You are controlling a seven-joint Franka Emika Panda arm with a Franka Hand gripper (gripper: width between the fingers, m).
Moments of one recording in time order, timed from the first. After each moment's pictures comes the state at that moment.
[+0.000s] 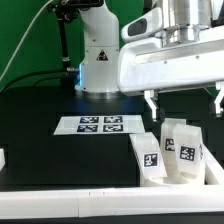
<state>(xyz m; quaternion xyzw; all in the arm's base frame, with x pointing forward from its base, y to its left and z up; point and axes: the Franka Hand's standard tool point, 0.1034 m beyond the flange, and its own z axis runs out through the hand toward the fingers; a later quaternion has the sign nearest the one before) 0.631 0.092 0.117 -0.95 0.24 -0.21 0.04</state>
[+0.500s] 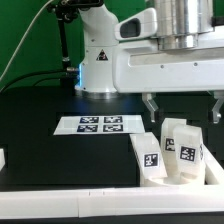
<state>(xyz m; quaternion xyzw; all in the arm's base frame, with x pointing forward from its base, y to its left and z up) 0.629 0.087 0.113 -0.97 0.25 -0.05 0.05</state>
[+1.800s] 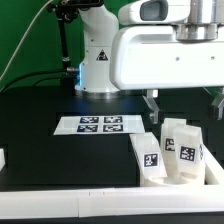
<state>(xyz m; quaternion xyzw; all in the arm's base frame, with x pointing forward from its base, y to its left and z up) 0.659 0.085 0.122 -0.99 -0.17 -0.04 -0.03</state>
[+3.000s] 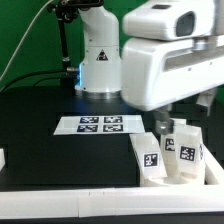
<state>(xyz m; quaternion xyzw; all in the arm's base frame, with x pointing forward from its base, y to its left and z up) 0.655 0.097 0.113 -0.94 -0.35 0.00 0.00</state>
